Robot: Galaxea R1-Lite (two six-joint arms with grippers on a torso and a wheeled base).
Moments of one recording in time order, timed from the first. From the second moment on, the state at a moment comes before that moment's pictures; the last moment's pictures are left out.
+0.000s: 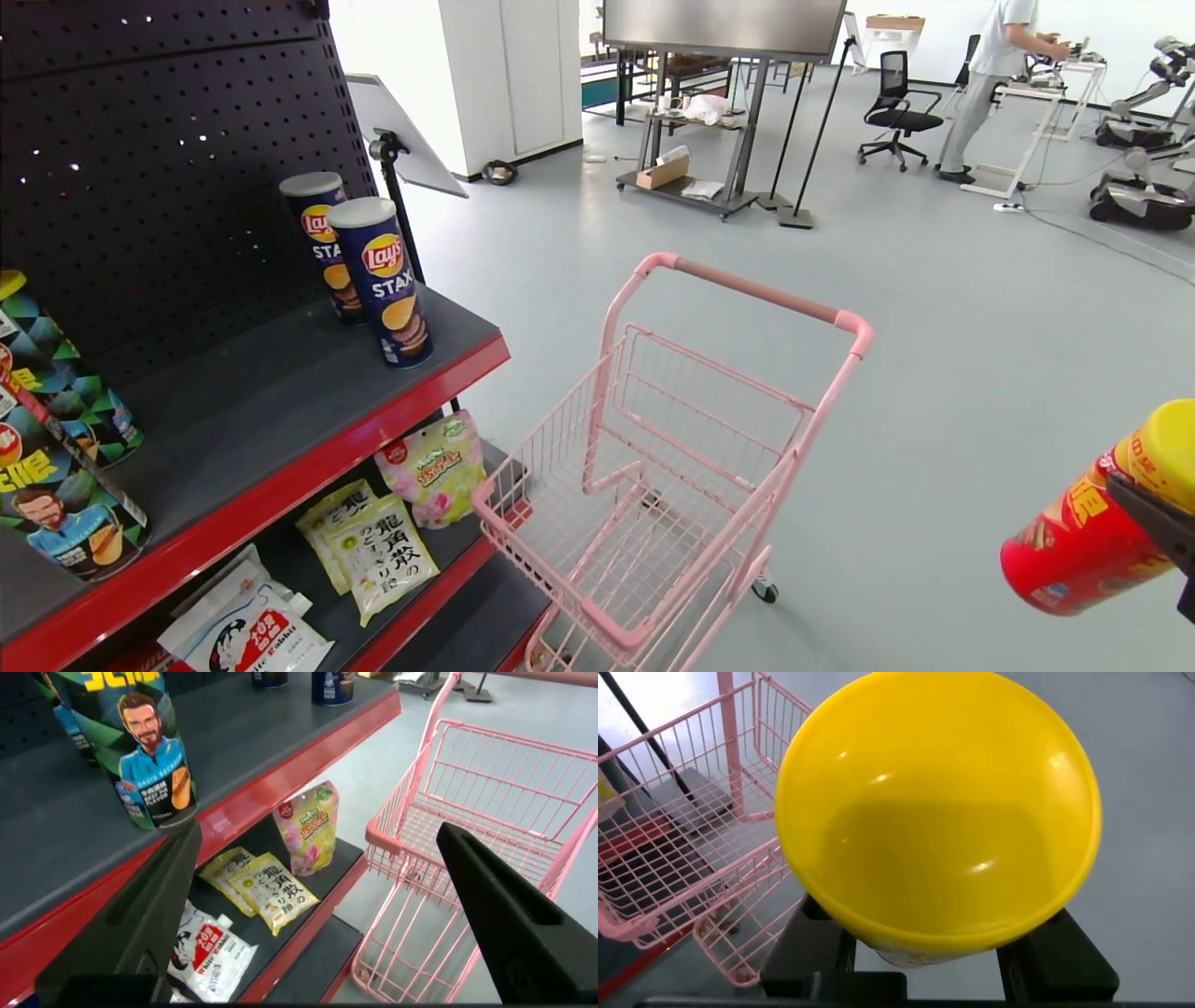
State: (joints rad) left arm 0.00 0.00 0.00 0.00 -0.02 0.03; right arm 0.14 0.86 -0.25 -0.41 -0.19 -0.15
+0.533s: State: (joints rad) left arm 0.00 0.00 0.00 0.00 -0.02 0.03; right arm 0.14 0.85 -0.22 -0.41 -0.19 -0.15
